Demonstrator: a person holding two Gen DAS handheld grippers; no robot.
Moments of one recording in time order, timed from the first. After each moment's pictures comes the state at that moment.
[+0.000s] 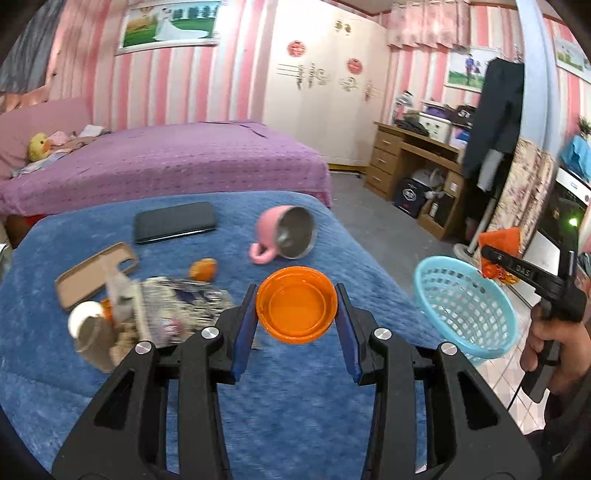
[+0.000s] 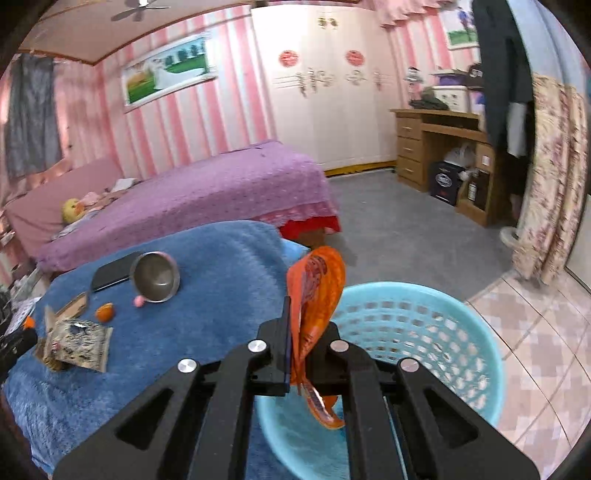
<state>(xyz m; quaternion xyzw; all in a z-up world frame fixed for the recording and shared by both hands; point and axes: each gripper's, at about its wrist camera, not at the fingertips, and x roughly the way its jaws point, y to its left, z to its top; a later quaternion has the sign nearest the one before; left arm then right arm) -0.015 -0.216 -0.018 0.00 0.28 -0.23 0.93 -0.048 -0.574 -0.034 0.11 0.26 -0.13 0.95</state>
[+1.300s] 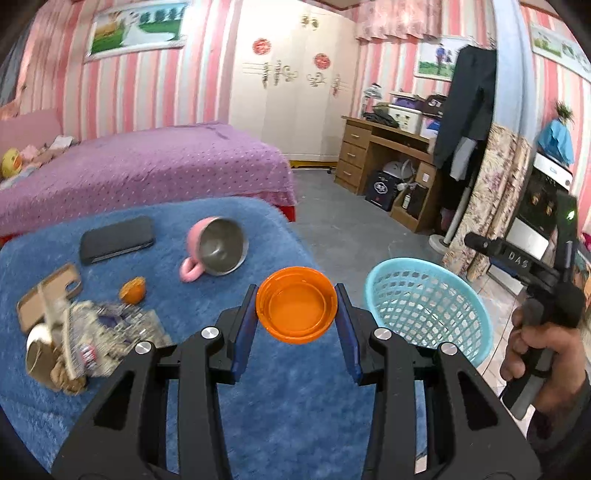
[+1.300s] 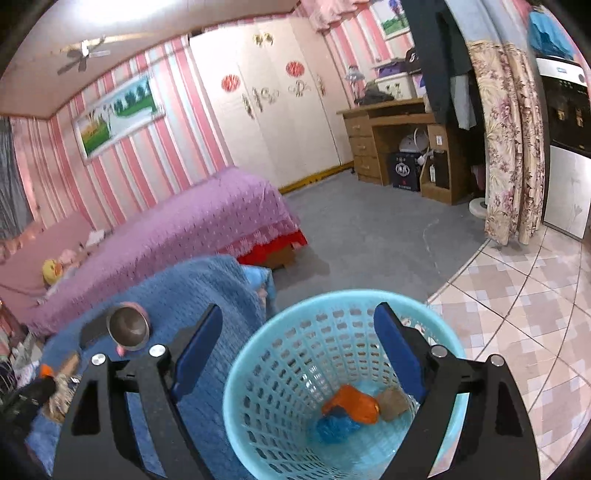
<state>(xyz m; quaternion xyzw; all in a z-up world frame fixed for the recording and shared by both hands) -0.014 -0.293 -0.008 0.02 0.27 -0.28 0.92 -0.074 -0.610 -0.025 0.20 0.19 -0.19 0.94</state>
